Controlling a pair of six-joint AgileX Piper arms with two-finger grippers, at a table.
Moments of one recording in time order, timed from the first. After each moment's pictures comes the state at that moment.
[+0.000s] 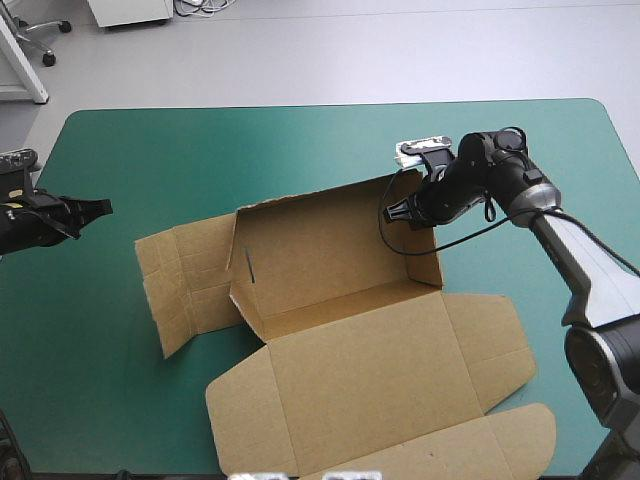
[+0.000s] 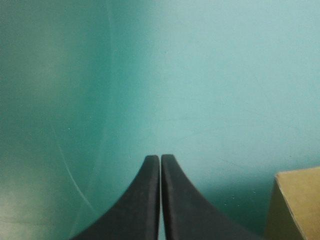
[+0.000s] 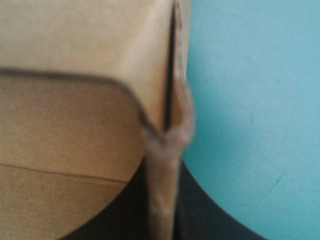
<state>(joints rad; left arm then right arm) 0.37 1.31 -1.19 -0.45 0.83 0.39 0.32 1.79 -1.60 0.22 1.08 -0.12</state>
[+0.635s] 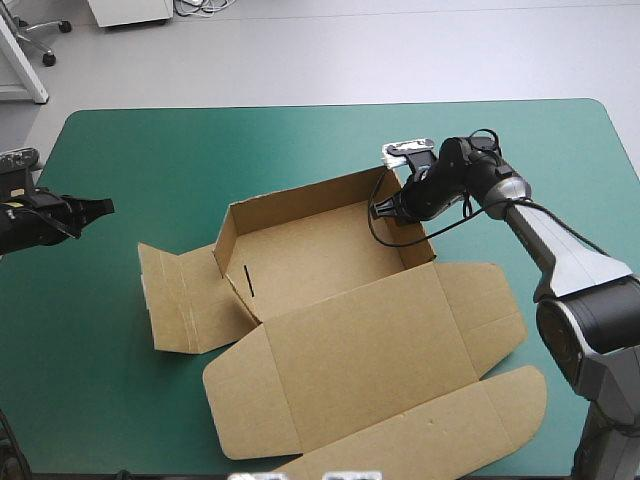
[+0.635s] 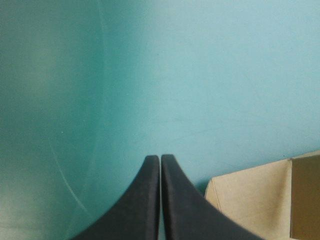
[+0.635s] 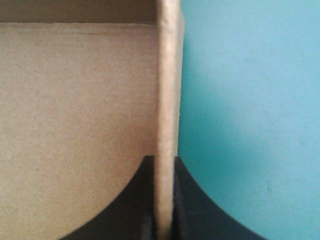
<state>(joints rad) 0.37 1.31 -1.19 -0.47 0.83 0.41 0.32 1.93 -1.65 0.26 0.95 -0.17</state>
